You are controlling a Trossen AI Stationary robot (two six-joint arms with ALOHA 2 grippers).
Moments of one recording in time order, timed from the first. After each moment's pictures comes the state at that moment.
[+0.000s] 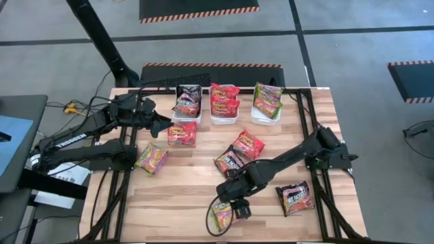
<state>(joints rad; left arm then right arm) 0.50 0.65 0.68 -0.42 0.23 -0.52 0.43 1.97 1.66 -0.83 -0.08 0.24</state>
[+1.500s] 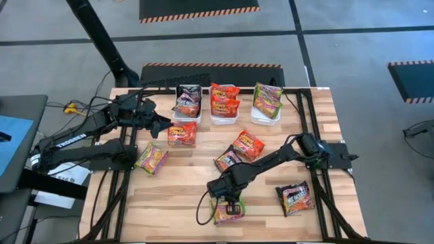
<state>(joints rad) 0.50 0.65 0.68 -0.44 0.22 -0.50 0.34 2.18 1.66 -0.82 -0.24 0.39</state>
